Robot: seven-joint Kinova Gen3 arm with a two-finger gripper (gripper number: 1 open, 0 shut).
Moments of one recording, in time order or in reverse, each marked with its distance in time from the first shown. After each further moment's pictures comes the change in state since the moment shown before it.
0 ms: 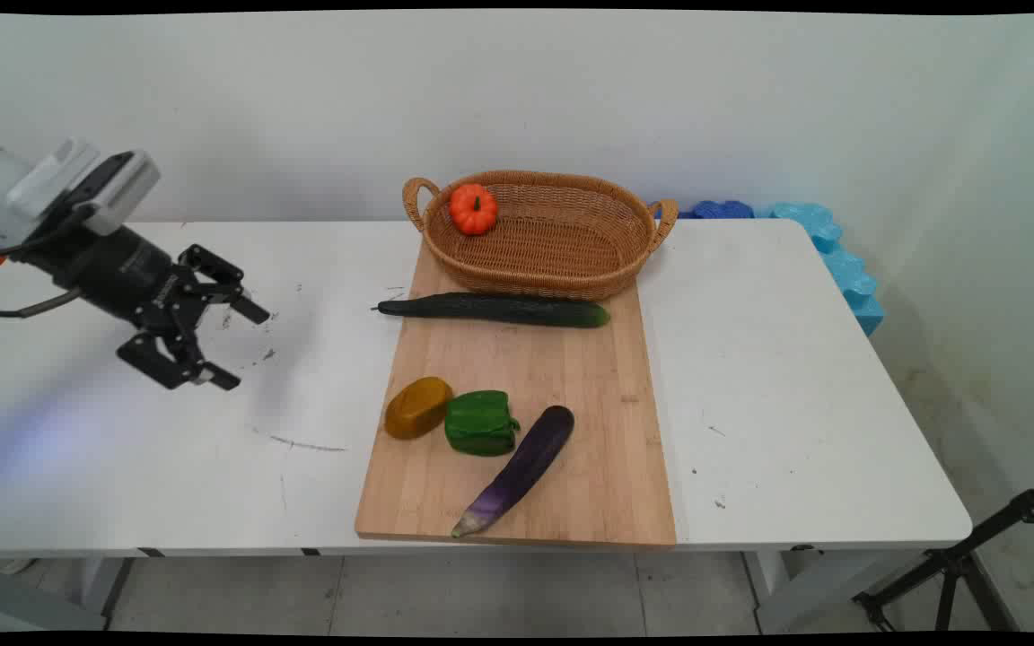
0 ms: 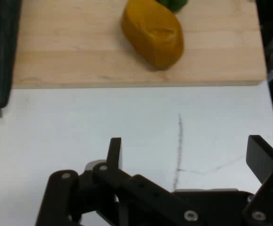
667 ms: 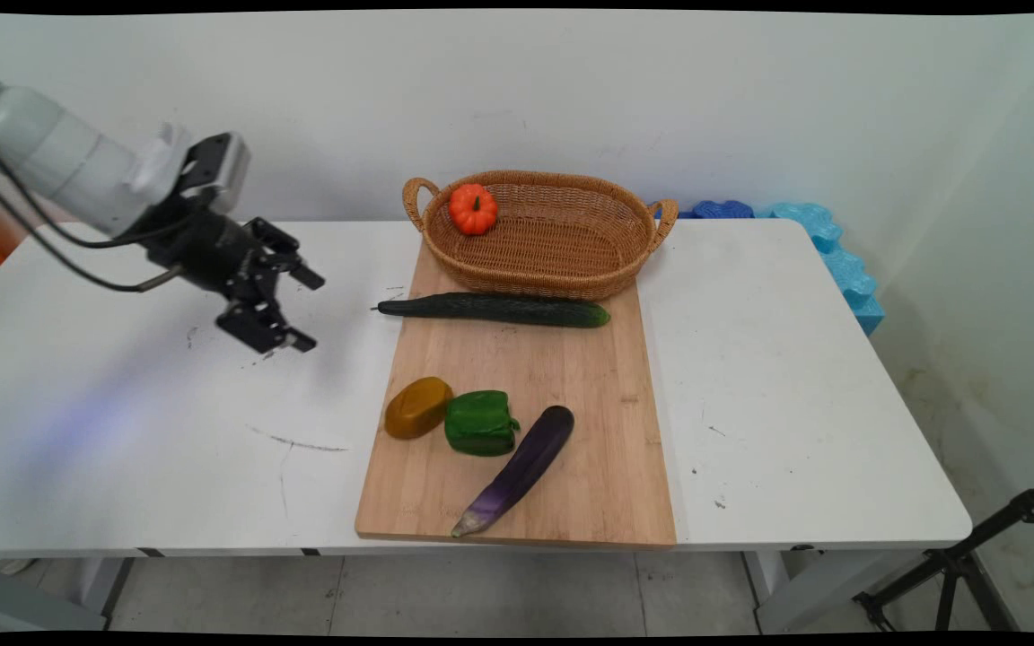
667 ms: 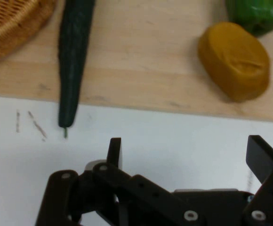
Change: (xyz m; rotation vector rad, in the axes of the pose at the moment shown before) arm 0.057 -0.024 0.042 0.146 -0.068 -0.059
